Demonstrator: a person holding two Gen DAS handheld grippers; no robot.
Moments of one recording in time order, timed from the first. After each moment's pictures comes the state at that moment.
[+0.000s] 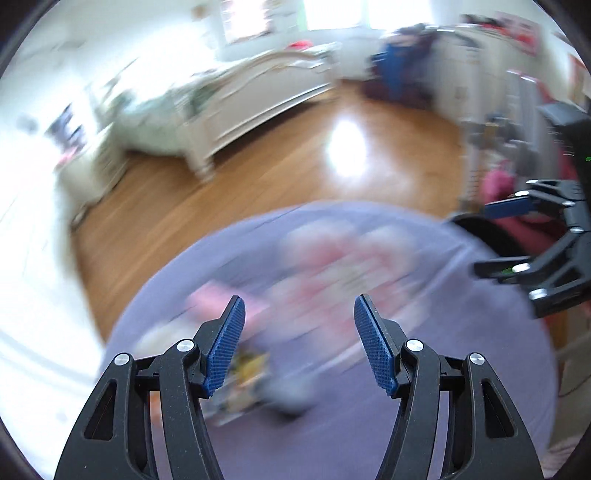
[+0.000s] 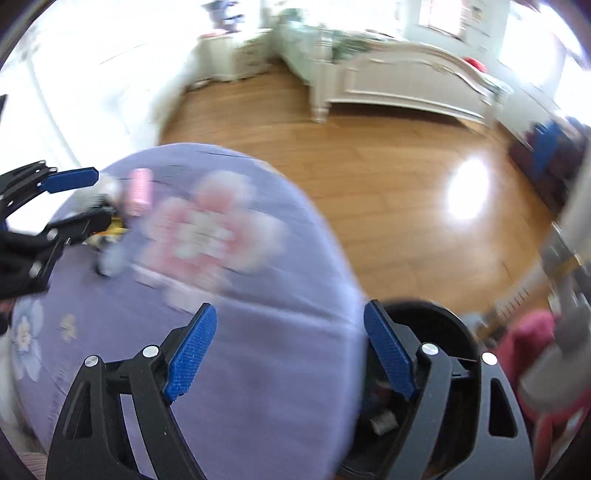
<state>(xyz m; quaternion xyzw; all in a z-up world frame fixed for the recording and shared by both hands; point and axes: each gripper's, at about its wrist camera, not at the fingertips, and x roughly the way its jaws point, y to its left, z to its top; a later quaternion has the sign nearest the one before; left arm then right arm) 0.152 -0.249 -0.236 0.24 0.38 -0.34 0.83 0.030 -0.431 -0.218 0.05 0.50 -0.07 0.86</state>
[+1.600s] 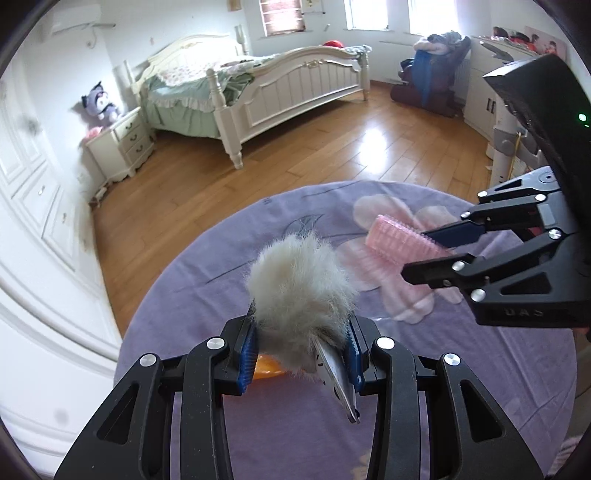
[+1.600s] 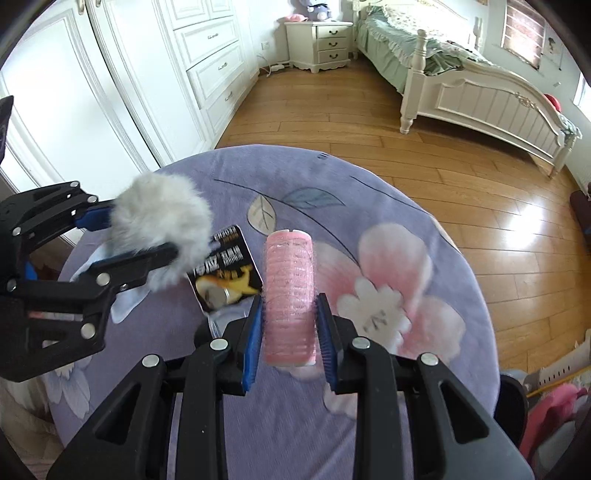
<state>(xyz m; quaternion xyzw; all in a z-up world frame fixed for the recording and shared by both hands) 0.150 -0.197 -0.237 0.22 0.37 -0.32 0.85 0.105 -0.330 -0.216 0.02 0.51 0.04 0.86</state>
